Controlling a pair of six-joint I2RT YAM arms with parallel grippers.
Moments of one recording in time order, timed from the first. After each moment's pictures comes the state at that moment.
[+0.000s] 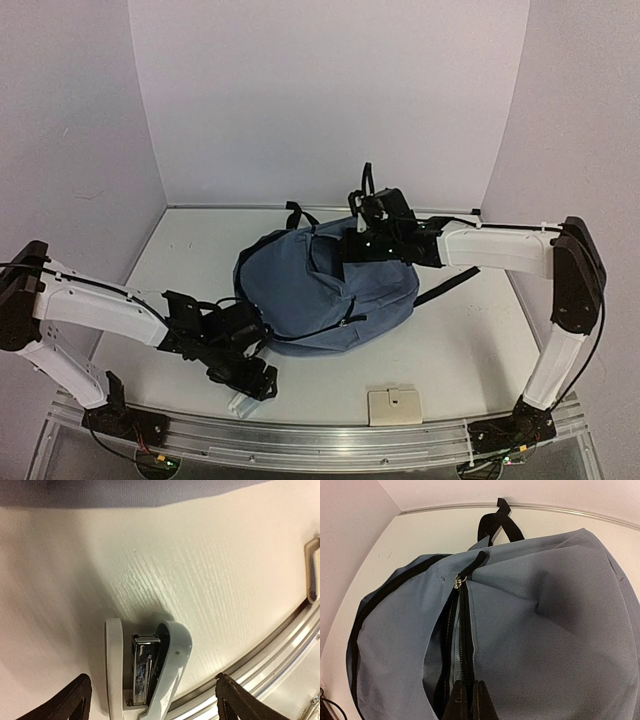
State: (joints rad) left arm -1.16 1.46 0.77 -0.51 0.10 -0.76; right arm 0.78 1.81 1.35 -0.16 0.10 0.47
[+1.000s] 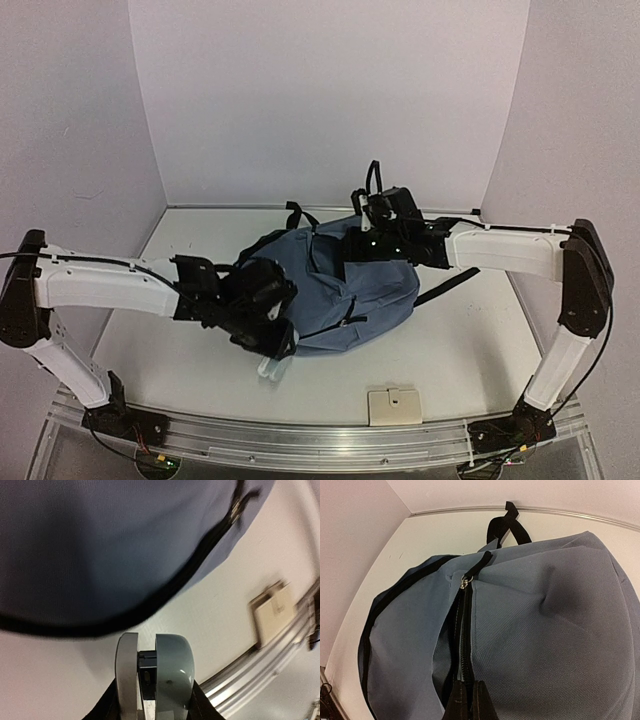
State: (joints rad) left arm -1.15 1.53 1.09 -0.61 0.00 -0.75; right arm 0.78 1.76 1.31 -0.13 0.05 0.47
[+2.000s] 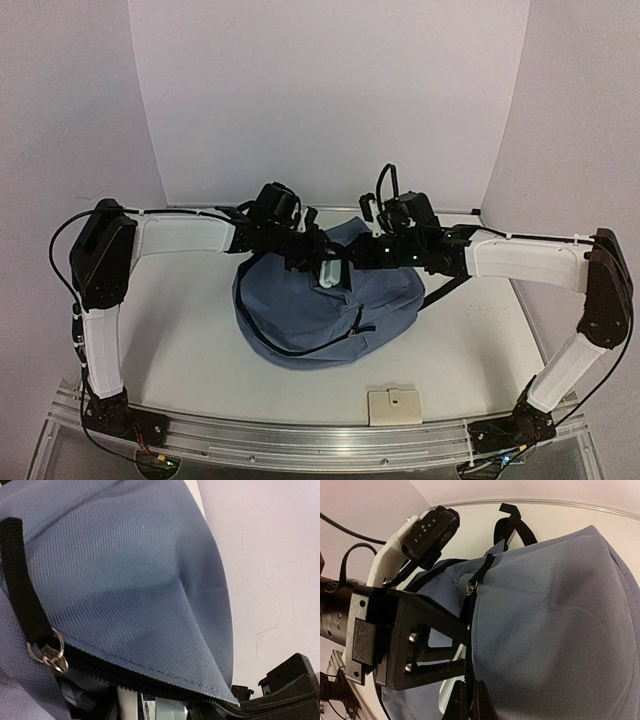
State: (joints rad) left arm -0.77 1.99 1.51 -0.15 0.45 -0.90; right arm 0.79 1.63 1.18 -0.11 -0.03 0.49
